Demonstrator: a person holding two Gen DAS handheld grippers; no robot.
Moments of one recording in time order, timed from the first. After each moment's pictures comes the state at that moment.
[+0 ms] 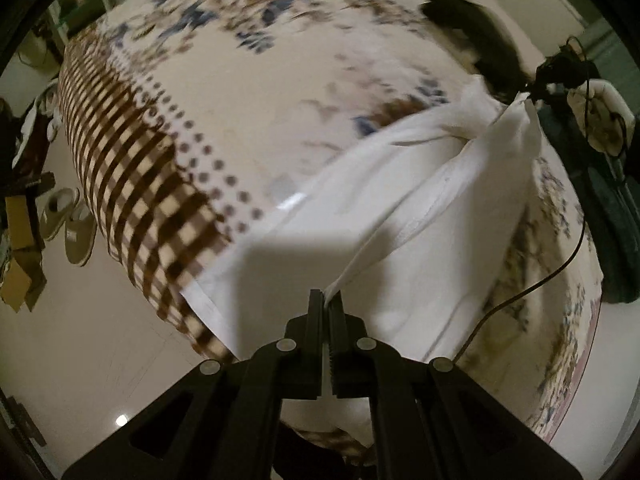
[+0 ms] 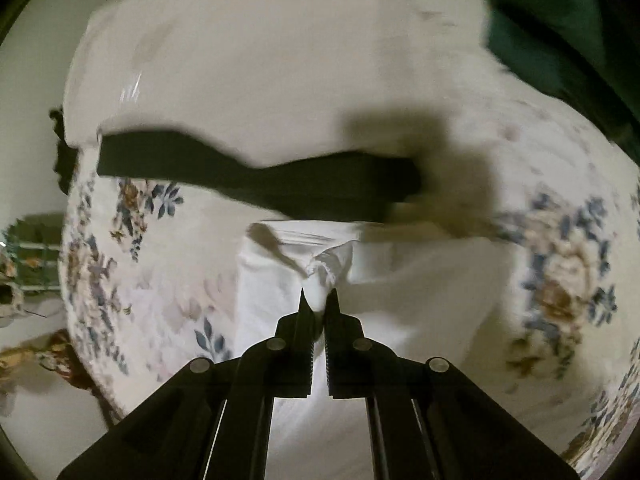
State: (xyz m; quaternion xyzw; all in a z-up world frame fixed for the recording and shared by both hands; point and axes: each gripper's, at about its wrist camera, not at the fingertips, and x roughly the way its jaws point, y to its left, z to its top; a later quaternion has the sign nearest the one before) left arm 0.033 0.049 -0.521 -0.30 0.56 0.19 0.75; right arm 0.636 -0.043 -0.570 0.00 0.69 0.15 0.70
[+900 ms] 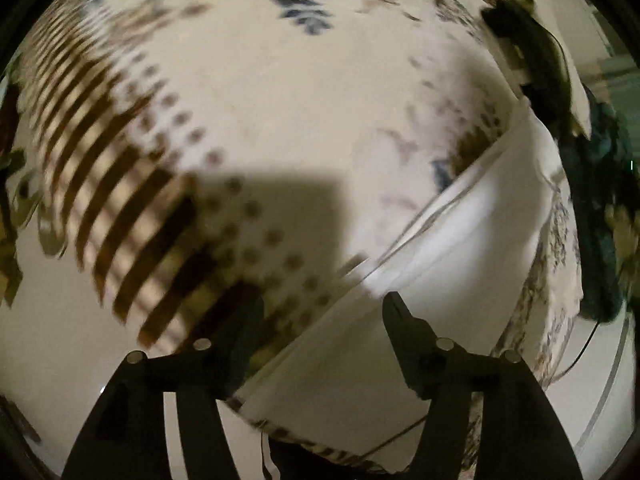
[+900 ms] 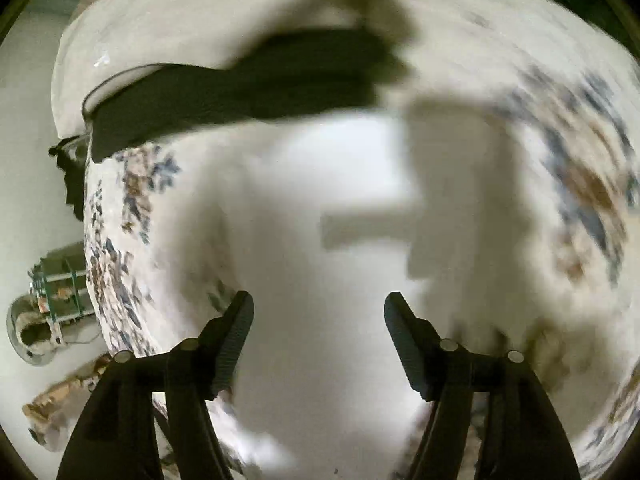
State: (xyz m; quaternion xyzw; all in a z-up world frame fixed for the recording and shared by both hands) left arm 0.078 0.148 -0.570 -0.37 0.60 0.13 0.70; right arm 0.548 -0.160 -0.584 0.16 0.73 0.12 0.65
